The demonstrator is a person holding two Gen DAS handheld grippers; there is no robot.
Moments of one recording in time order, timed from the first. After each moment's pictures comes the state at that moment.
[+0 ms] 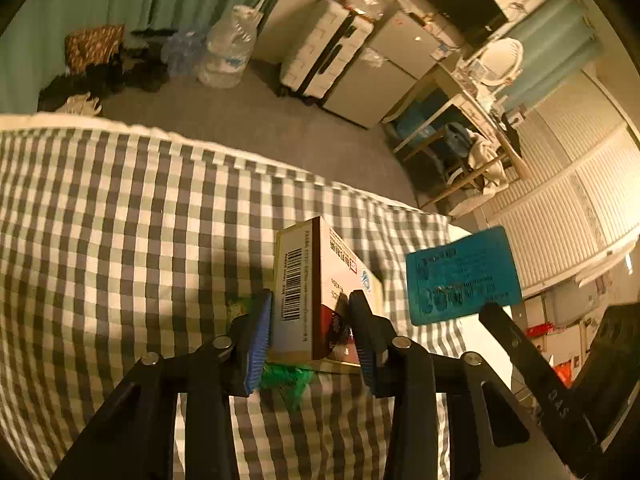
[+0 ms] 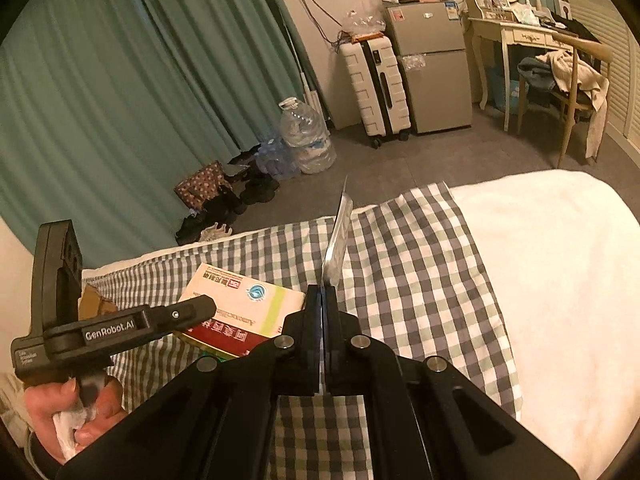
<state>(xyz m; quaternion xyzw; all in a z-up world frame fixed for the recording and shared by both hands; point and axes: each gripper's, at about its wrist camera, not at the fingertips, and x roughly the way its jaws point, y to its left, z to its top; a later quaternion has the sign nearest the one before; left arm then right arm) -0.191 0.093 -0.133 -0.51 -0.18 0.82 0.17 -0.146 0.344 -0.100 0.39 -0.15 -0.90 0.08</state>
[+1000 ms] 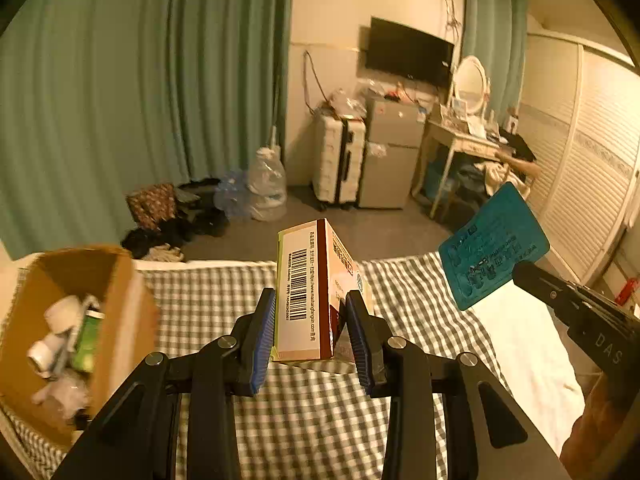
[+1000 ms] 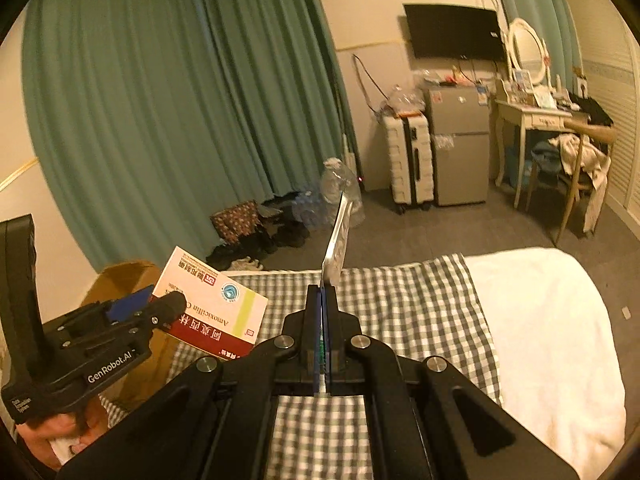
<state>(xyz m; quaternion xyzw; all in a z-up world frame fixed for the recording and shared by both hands) -0.008 0.032 0.027 -0.31 -0.01 0.95 0.08 -0.012 0.265 0.029 0.28 -0.09 -0.95 0.11</state>
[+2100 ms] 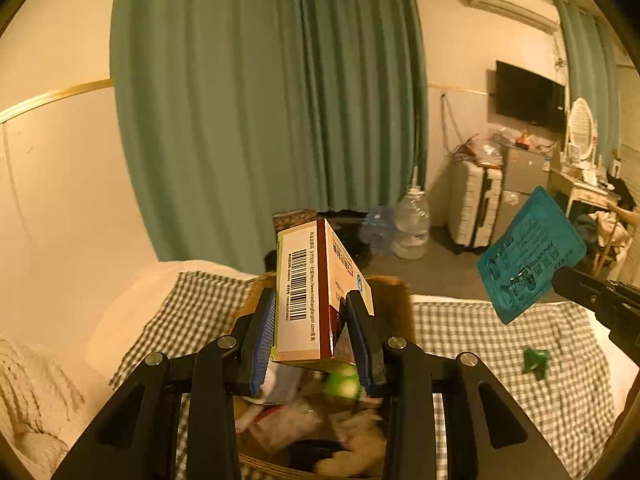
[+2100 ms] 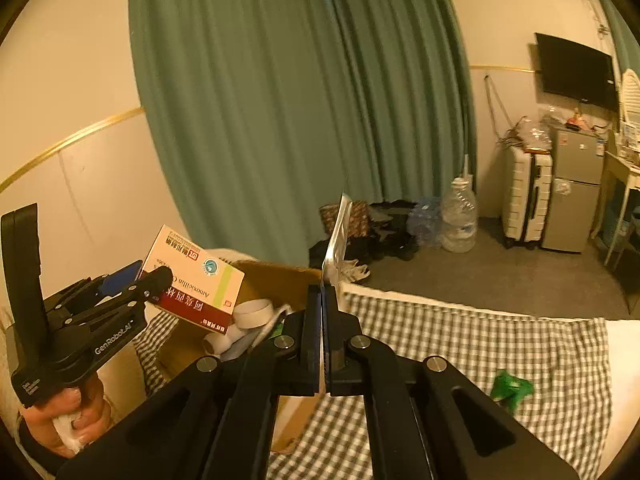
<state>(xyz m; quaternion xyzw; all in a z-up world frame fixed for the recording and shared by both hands) 0.026 -0.212 0.059 -0.25 0.00 0.96 -0.14 -0.016 0.032 0.065 0.26 -0.03 -0.92 0.29</state>
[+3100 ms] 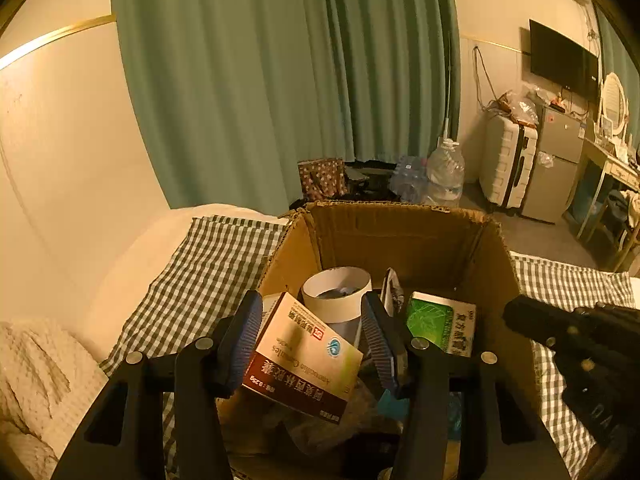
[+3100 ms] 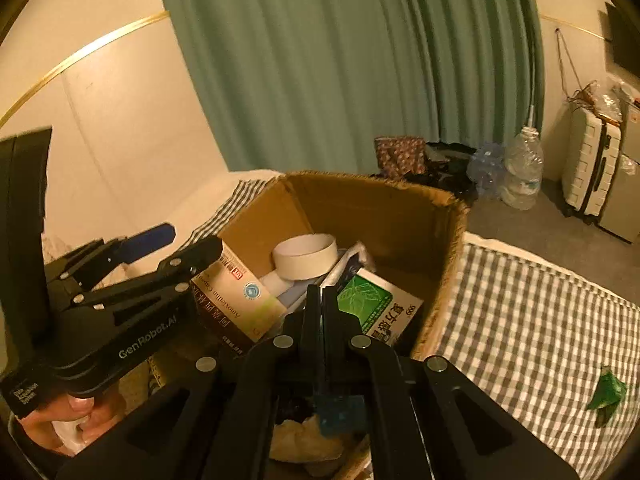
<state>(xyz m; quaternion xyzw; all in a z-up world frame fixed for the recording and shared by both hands) -0.016 -0.278 -0.020 -0.33 0.00 0.93 -0.17 -0.070 -0.090 -0.041 0.35 0.02 -0.86 0.36</state>
